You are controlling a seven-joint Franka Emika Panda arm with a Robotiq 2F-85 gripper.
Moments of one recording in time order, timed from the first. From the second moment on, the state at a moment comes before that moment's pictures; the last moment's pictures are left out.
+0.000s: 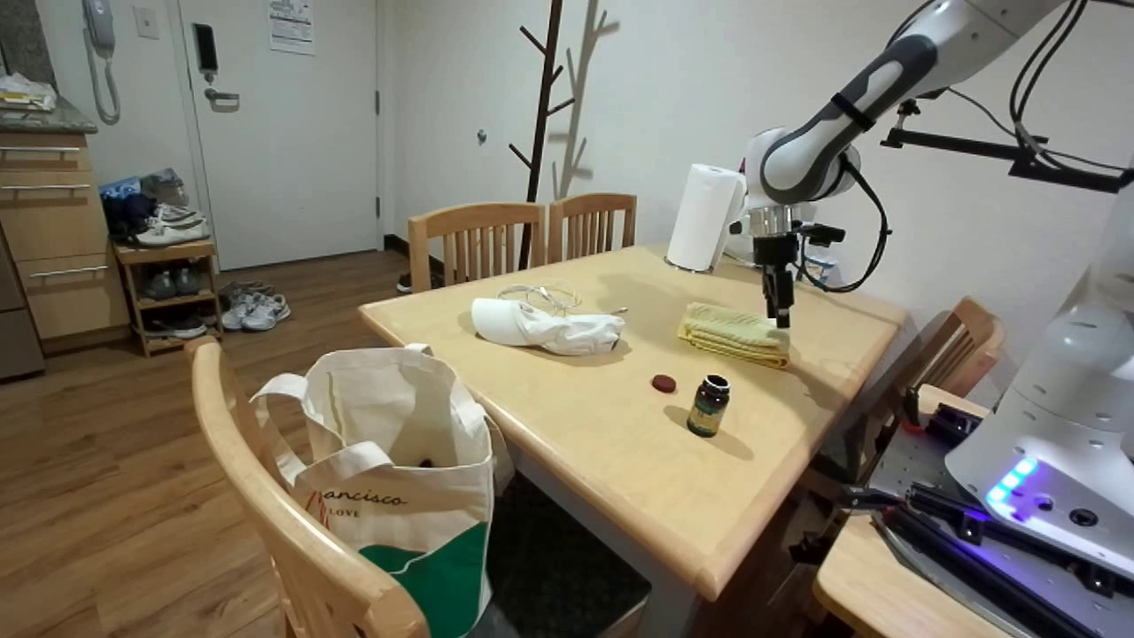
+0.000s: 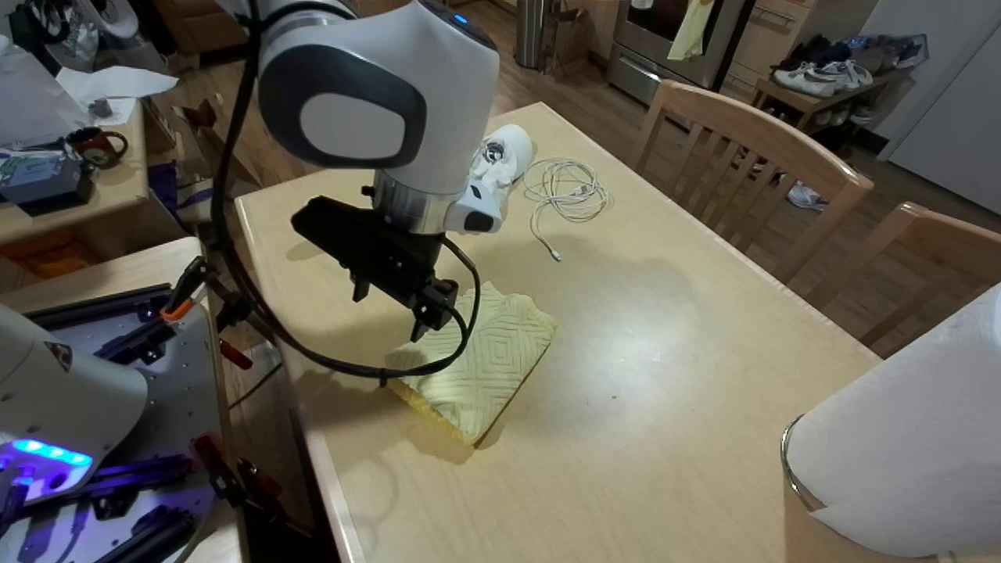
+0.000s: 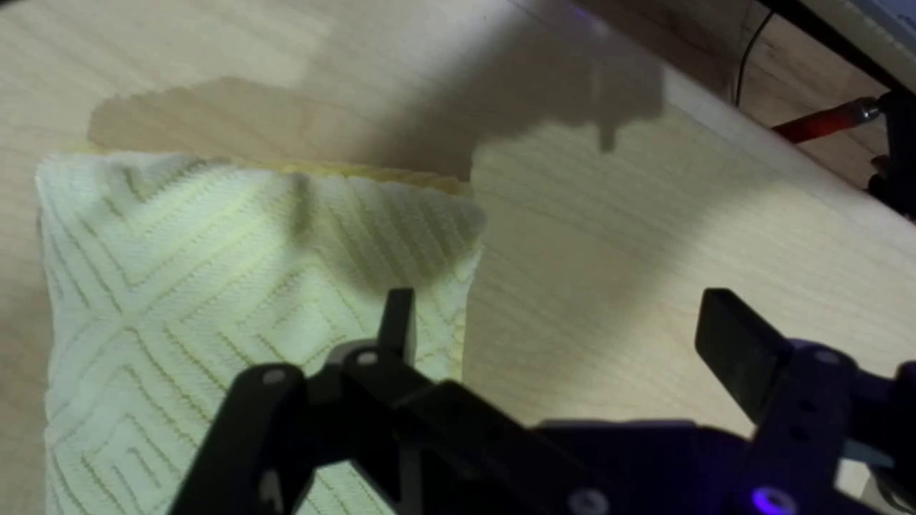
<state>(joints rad) -0.13 0.18 -0.08 -2.43 -0.06 2.23 -0.68</state>
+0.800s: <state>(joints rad) -0.13 0.27 -0.08 -2.58 -0.02 2.80 -0.58</state>
